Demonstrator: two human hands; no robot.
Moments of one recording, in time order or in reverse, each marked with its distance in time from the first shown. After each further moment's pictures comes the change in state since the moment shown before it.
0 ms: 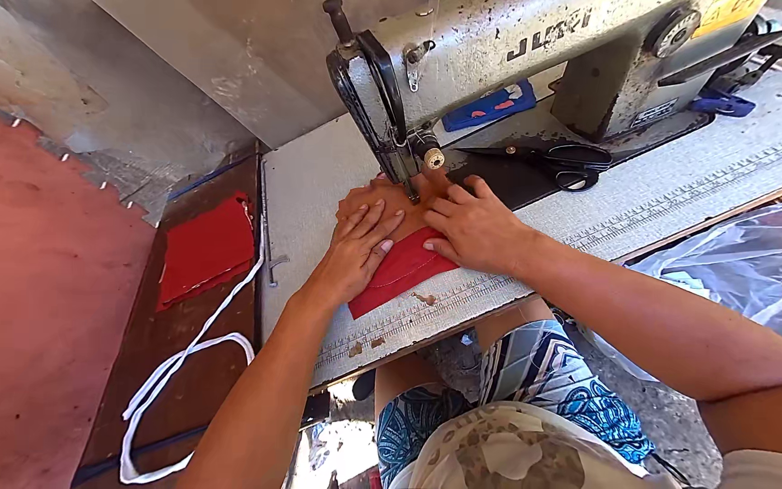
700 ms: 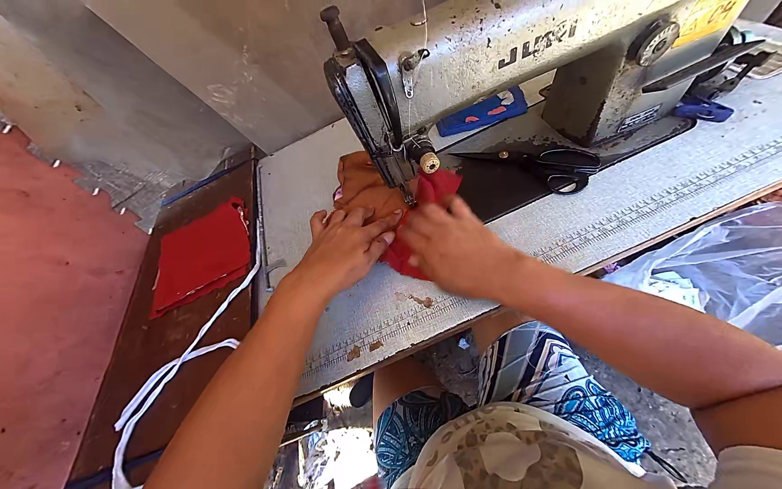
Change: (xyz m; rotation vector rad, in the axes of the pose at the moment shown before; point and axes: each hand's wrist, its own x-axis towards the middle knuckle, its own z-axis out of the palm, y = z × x) left_hand 0.025 0.032 -0.043 0.222 -0.237 -0.193; right_hand 0.002 -0.038 -0.008 0.052 0.035 0.003
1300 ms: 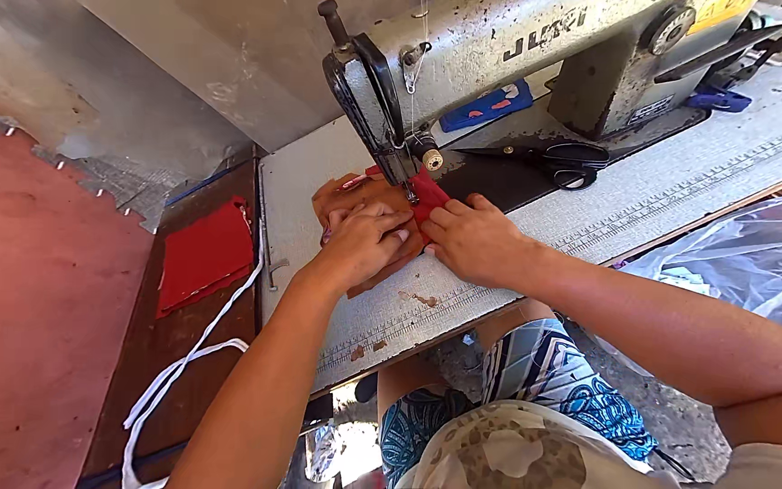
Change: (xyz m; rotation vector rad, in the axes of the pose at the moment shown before) left_hand 0.010 0.010 -0.001 -0.205 0.040 0.089; right_hand -0.008 0.018 -0.004 -0.035 -0.108 0.040
